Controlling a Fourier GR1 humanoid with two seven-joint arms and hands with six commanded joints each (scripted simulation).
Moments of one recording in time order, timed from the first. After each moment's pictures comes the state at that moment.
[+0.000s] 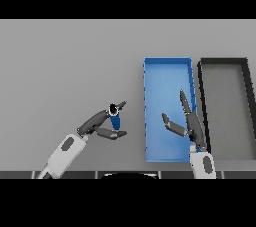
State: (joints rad) left arm -0.22 0.28 -0.55 -1.37 0.09 -0.23 -0.11; right arm 0.12 -0.11 0.12 -1.73 0.17 0.05 -0.03
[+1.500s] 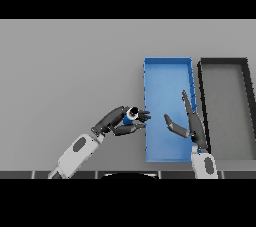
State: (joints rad) left arm -0.28 0.15 -0.60 -1.57 0.12 -0.13 -0.05; right arm 0.14 -0.12 0.11 -1.73 0.19 0.04 -0.09
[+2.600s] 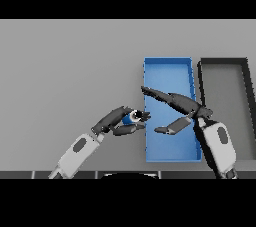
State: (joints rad) left arm -0.27 0.14 -0.57 -1.58 0.05 -0.17 -0.04; right arm -0.31 -0.38 0.18 -1.81 -0.47 0.67 0.19
